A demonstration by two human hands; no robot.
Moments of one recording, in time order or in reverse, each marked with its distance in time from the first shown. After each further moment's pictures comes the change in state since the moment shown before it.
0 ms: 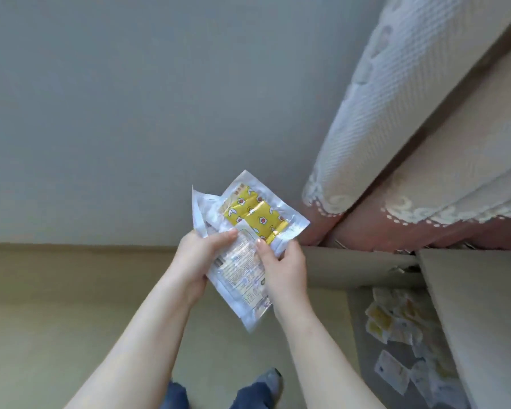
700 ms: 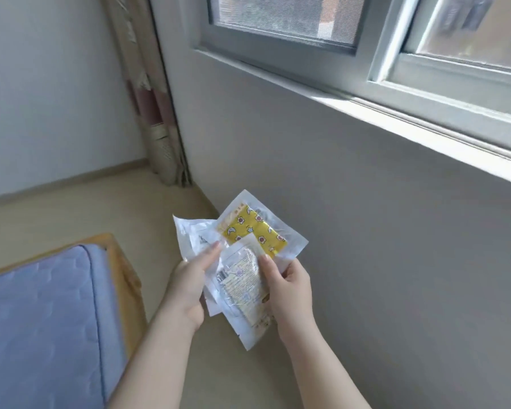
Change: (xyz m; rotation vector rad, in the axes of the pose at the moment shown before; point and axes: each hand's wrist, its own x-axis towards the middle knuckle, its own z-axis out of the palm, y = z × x) left_hand -0.171 0.110 -0.483 -0.613 0.858 0.457; right_hand -0.200 -0.088 0.503 -0.117 -1.000 -0.232
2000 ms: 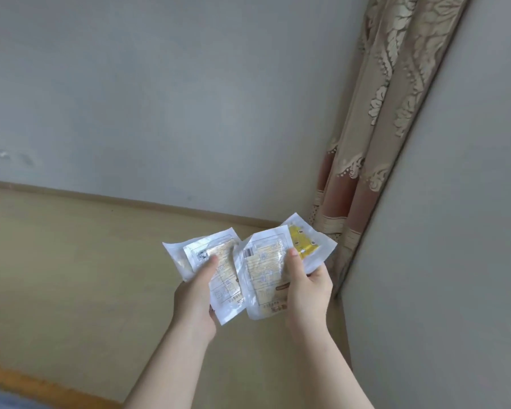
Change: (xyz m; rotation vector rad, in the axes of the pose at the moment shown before) left_hand 0.594 0.375 -0.302 -0.531 0.845 0.225; right_hand 0.544 -0.118 0.661 0.119 -0.542 0.000
